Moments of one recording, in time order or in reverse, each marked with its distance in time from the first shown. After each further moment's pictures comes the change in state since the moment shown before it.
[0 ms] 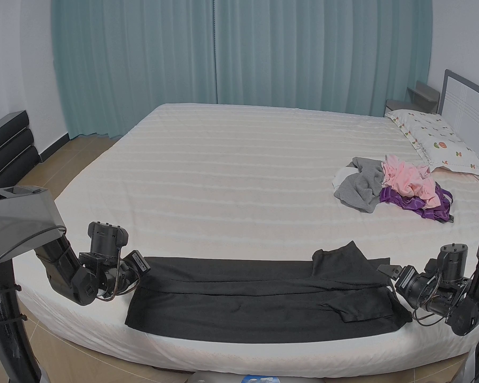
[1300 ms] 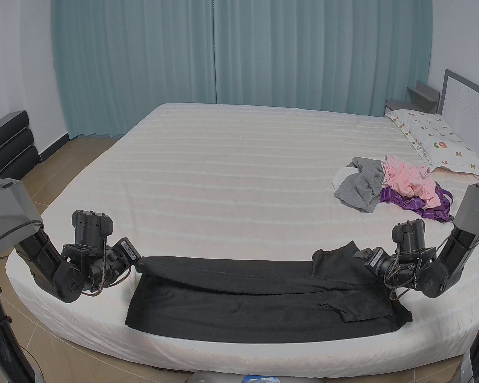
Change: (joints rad) left arm 0.022 -0.134 0.044 -0.002 -0.008 0.001; right arm 0.108 0.095 -0.503 0.582 -0.184 0.081
